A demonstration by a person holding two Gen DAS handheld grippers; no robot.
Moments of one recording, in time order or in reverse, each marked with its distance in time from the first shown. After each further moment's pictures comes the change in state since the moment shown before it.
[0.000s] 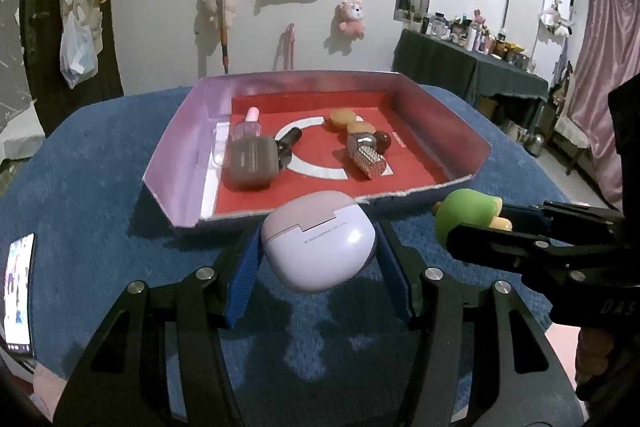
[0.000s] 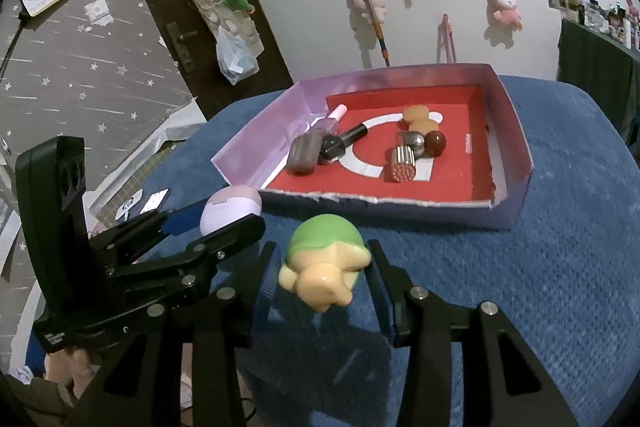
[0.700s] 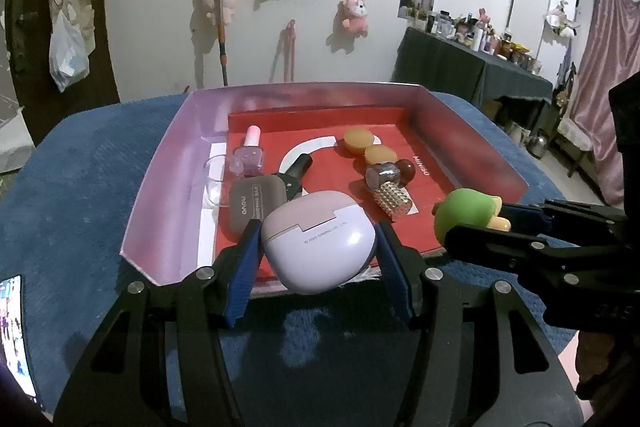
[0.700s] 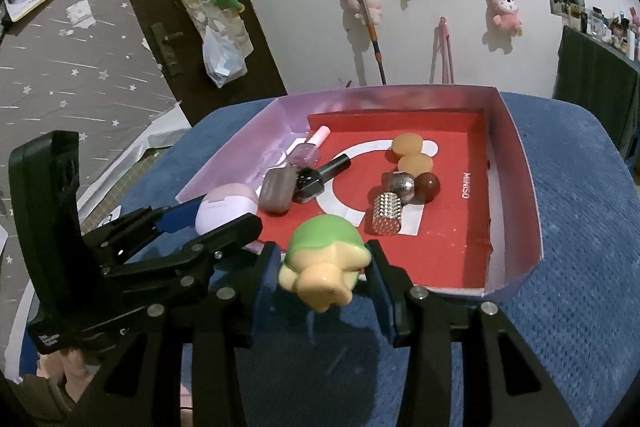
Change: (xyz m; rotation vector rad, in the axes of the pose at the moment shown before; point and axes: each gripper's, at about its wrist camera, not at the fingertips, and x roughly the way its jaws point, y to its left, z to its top) left arm 0.044 0.017 0.037 -0.011 0.027 -0.011; right arm 0.037 -0.020 0.046 -0.006 0.026 -0.035
